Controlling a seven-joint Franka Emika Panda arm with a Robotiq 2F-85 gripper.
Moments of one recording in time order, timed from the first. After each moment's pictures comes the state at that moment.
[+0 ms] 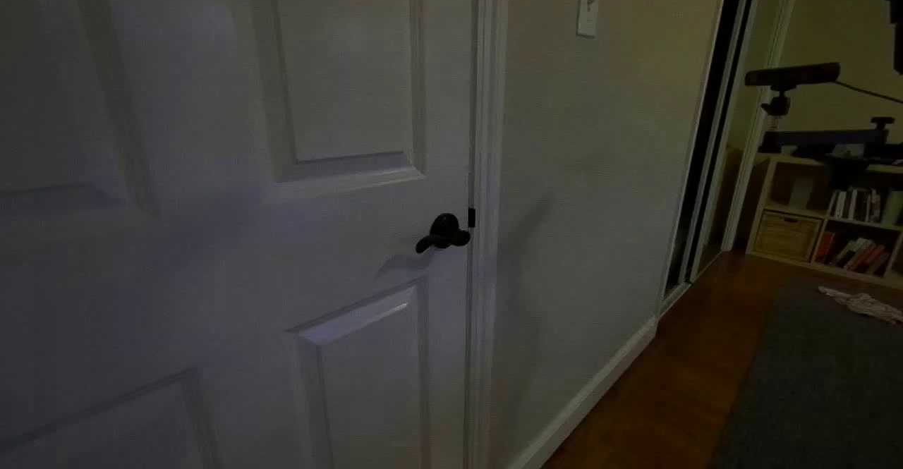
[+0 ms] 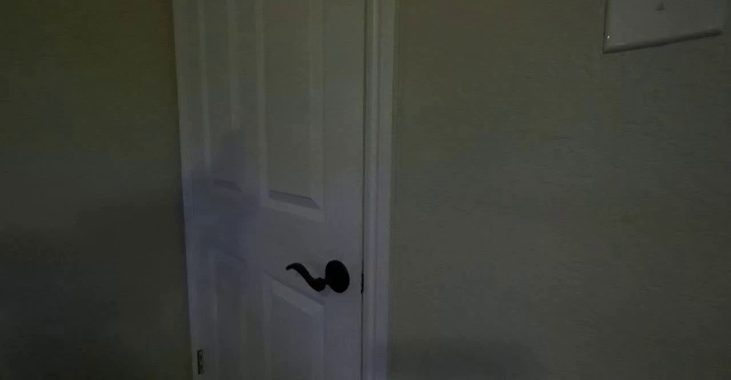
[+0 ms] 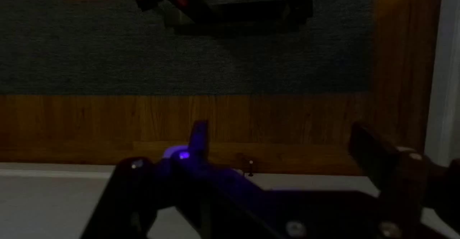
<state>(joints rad) 0.02 -0.46 0.14 -2.25 0.03 1.58 0.21</state>
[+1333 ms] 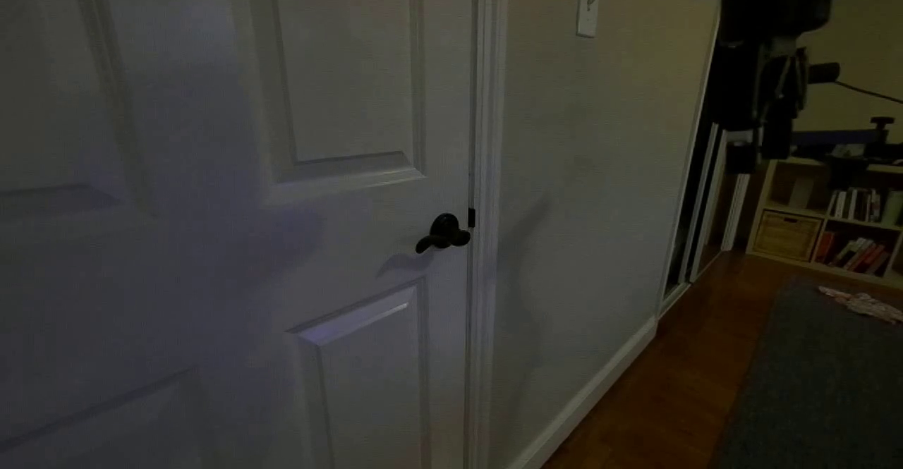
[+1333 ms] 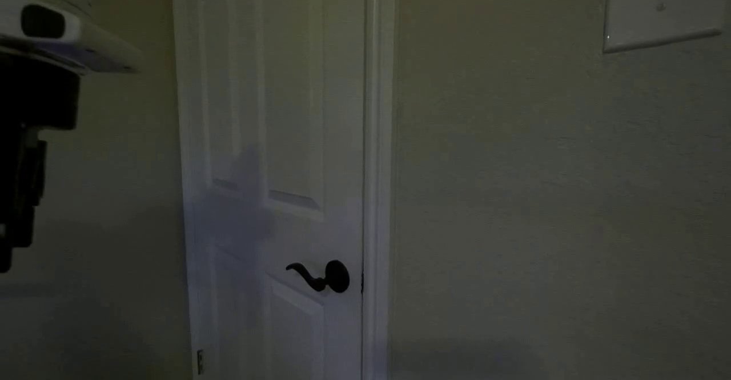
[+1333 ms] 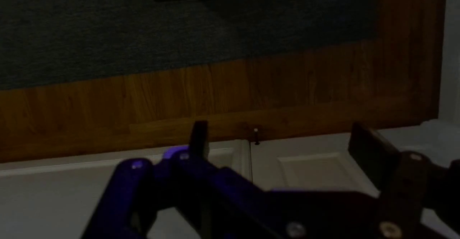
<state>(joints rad) 0.00 -0.27 0.13 -2.29 0.02 1.91 0.32</state>
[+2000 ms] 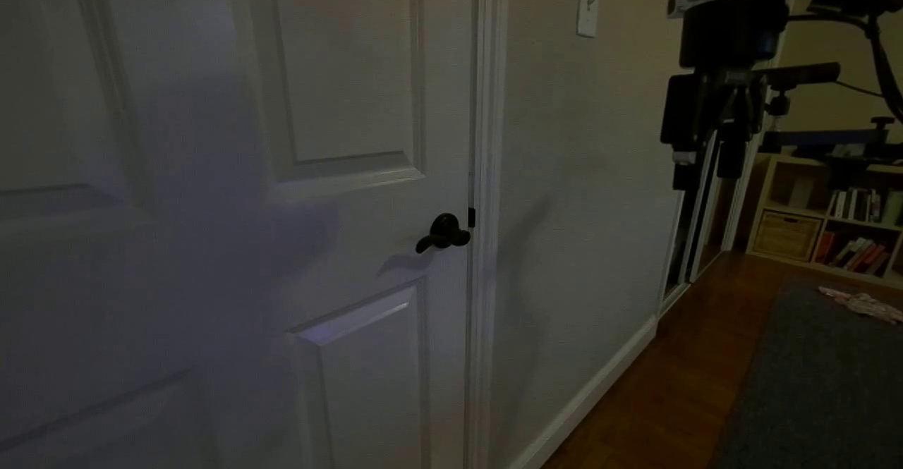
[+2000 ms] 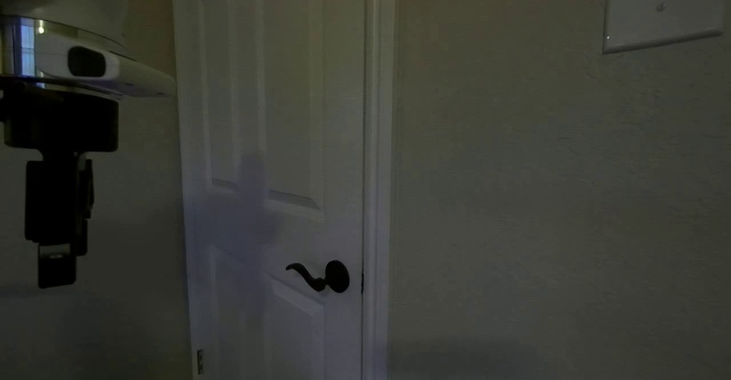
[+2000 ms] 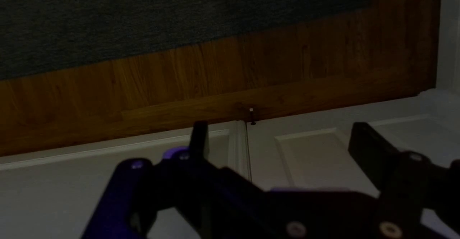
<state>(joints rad) 0.01 -0.19 0.13 -2.28 0.02 2.04 0.37</state>
